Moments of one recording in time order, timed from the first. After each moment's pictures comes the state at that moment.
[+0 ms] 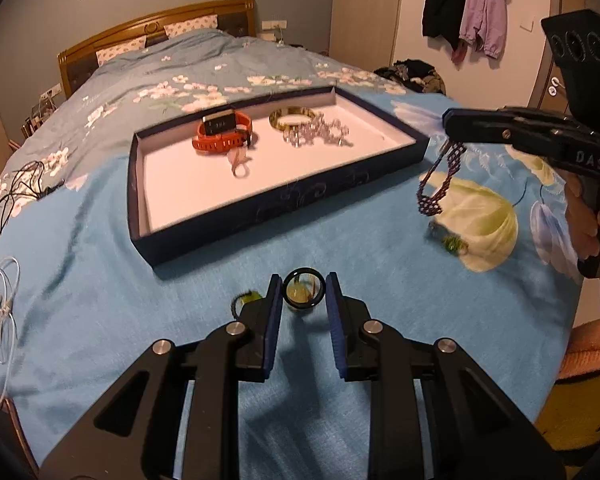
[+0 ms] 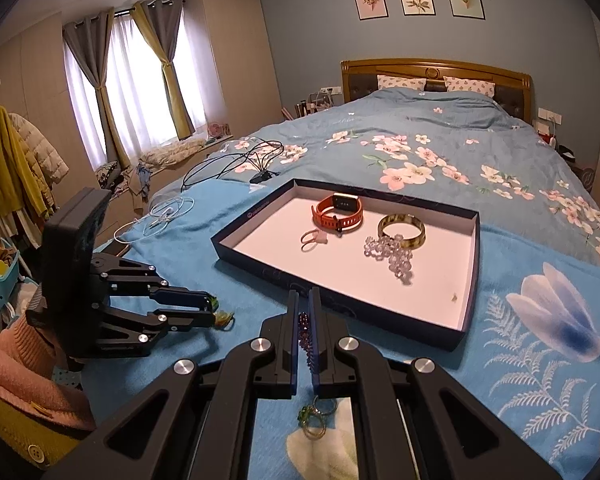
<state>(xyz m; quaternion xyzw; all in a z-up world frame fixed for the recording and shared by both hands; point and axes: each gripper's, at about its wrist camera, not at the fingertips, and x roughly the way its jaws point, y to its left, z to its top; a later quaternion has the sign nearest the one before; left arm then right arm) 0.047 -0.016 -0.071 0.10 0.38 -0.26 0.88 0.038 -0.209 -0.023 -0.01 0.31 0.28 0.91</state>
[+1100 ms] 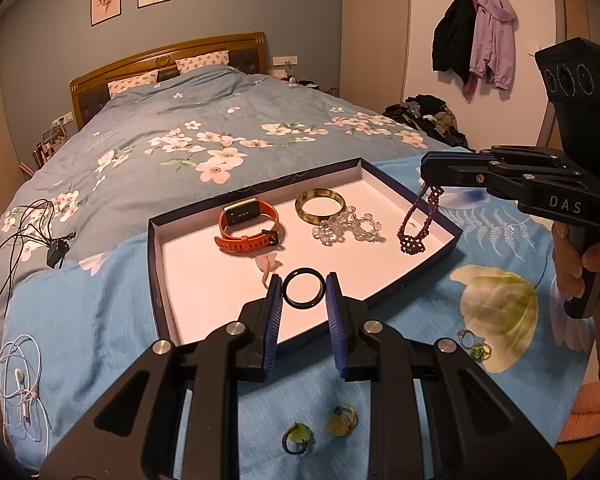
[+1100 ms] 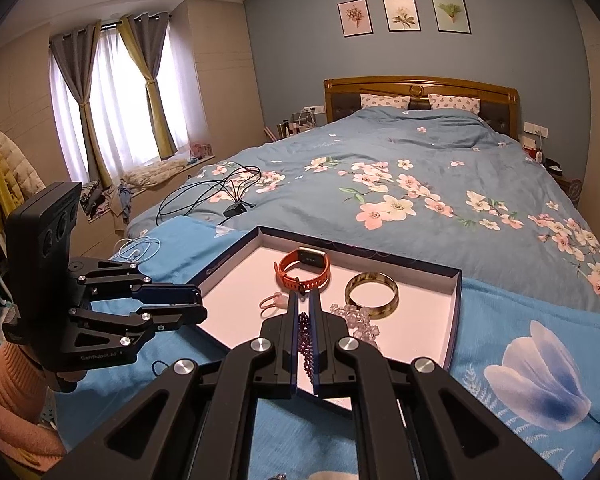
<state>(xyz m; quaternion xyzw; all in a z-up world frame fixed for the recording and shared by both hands) 0.111 -0.029 -0.027 0.09 0.33 -0.25 0.91 0.097 -0.210 -0.003 -0.01 0.29 0.25 0.93</state>
